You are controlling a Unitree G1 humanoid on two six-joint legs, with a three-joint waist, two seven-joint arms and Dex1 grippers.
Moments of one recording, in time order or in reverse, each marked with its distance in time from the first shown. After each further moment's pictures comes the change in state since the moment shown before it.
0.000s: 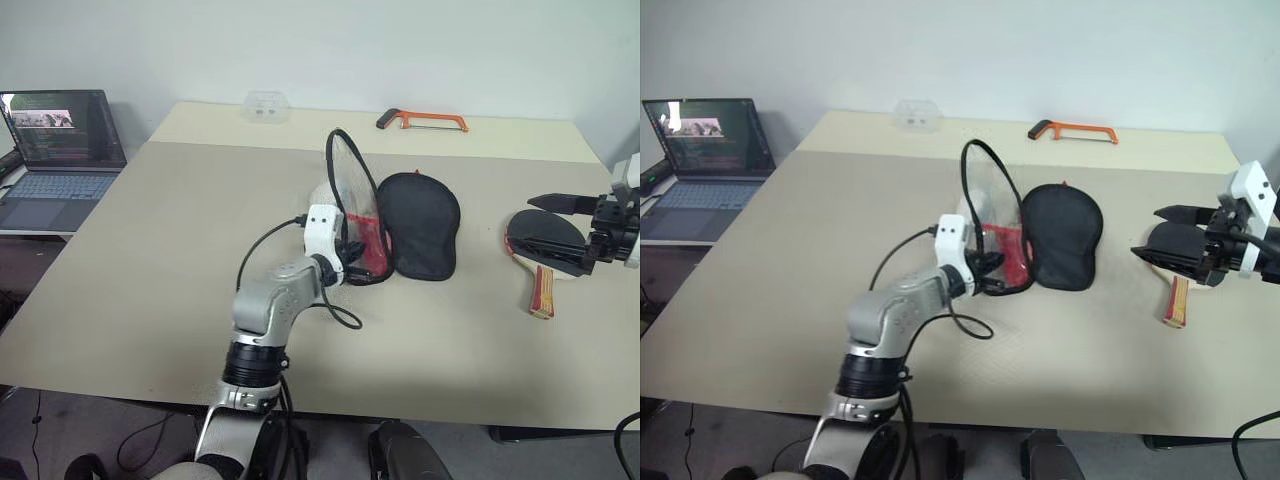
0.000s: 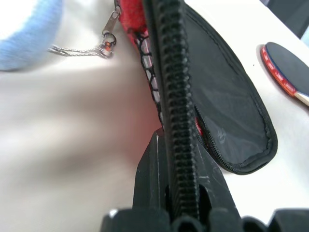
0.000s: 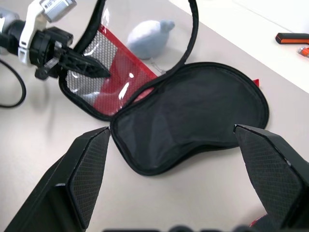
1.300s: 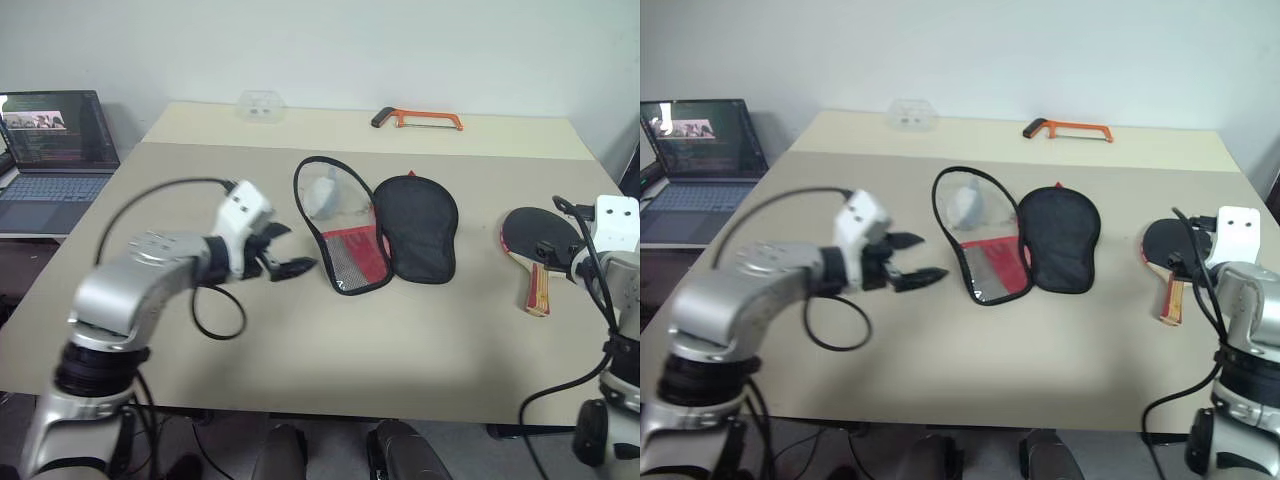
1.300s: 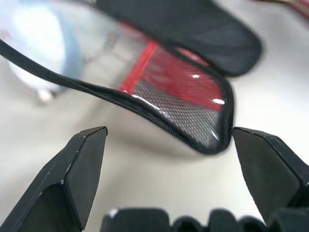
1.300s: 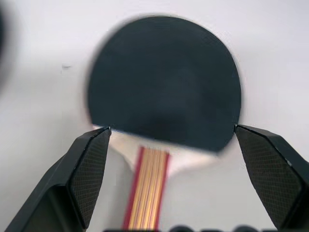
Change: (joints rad) left arm 0.037 0.829 0.061 -0.262 -0.154 -0.111 -0.697; right arm -0.108 0.561 -0.183 -0.228 -0.364 0.843 -1.144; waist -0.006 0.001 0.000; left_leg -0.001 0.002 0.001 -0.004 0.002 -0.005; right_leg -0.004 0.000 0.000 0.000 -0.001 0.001
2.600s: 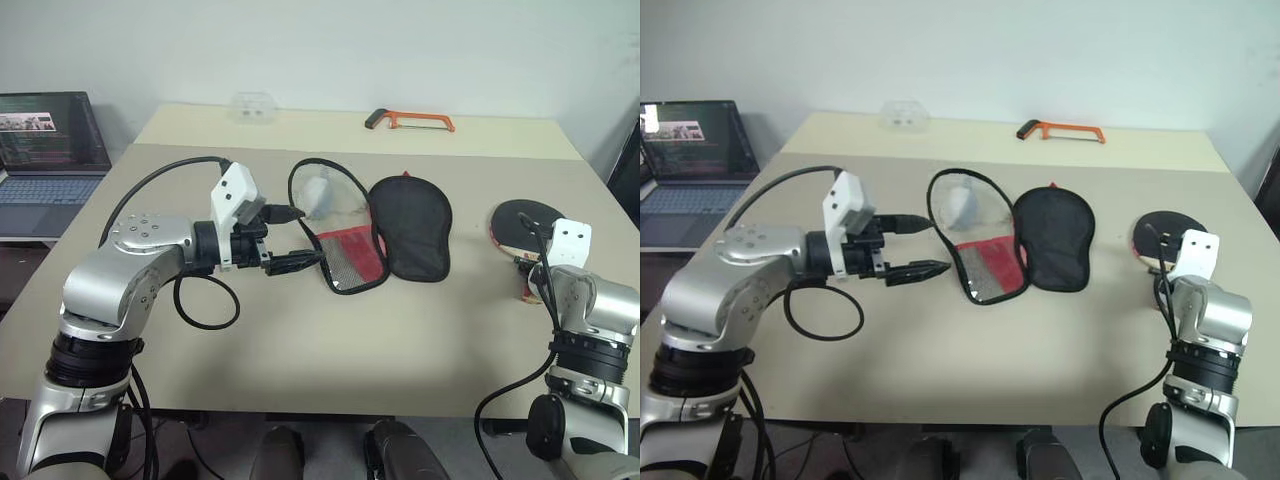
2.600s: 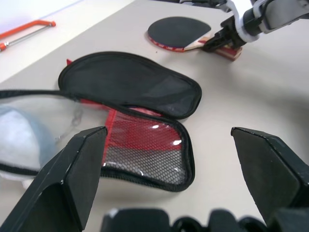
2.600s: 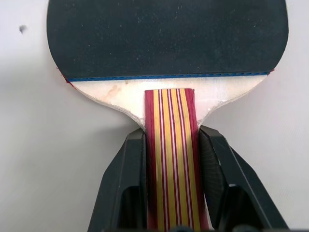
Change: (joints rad) left arm -0.028 -0.039 -0.026 0.047 -0.026 -0.106 -0.099; right arm -0.089 0.133 0.015 0.272 -0.055 -0.278 -0.080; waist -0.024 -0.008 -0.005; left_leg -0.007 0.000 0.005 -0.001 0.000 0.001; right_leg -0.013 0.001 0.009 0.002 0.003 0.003
